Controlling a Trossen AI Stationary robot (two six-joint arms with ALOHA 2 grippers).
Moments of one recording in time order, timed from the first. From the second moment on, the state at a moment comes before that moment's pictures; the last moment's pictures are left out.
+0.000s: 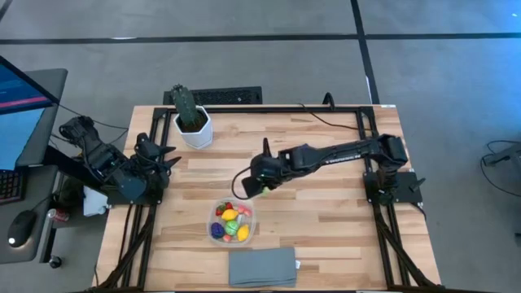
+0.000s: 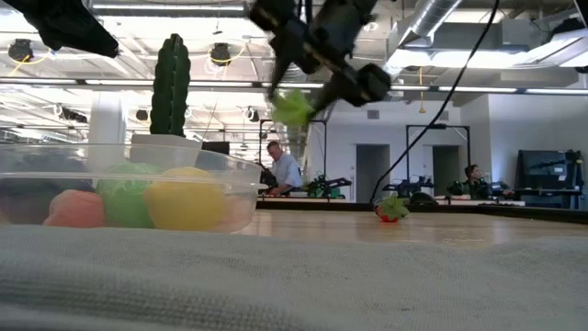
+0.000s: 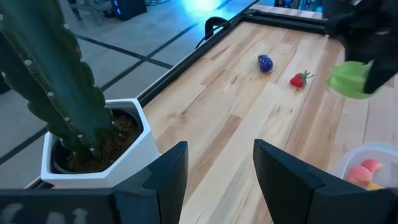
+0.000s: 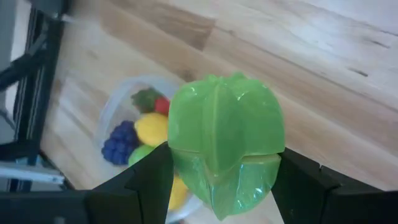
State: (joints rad) left arm -0.71 0.57 0.80 -1.30 -1.06 -0.99; right arm 0.08 1.91 1.59 -0.73 -0.02 1.14
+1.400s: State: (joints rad) left arm -0.71 0.57 0.80 -1.31 -1.06 -0.99; right arm 0.27 2.01 1.58 -0.31 0.05 1.21
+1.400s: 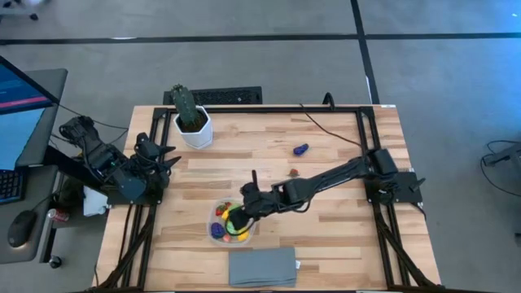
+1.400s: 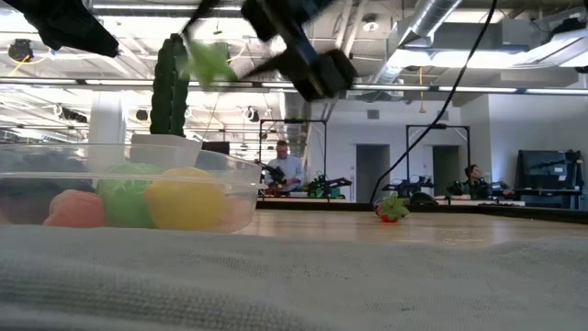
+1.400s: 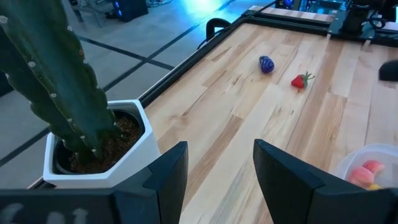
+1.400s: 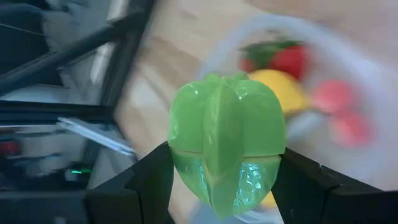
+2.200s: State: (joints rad) left arm -0.71 0.57 0.80 -1.30 -1.06 -0.99; right arm 0.29 2.14 1.59 -0.19 0.03 1.31
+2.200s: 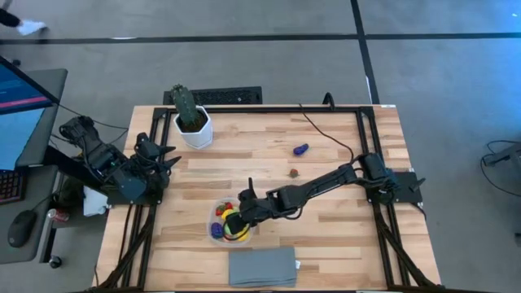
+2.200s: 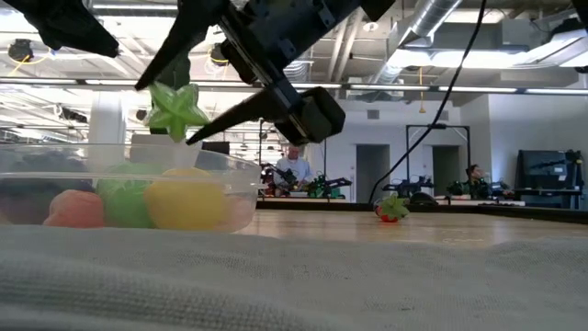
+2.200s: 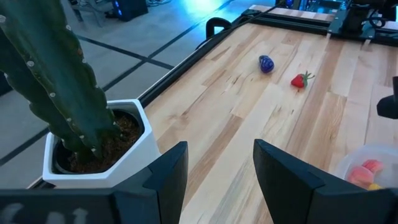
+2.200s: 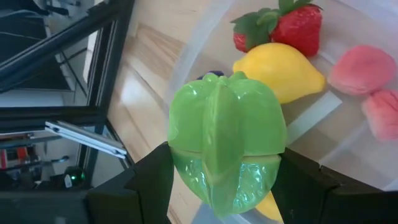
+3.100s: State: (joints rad) left arm -0.71 0.57 0.80 -1.30 -1.06 -0.99; right arm 0.28 2.13 1.59 -0.20 0.03 1.25
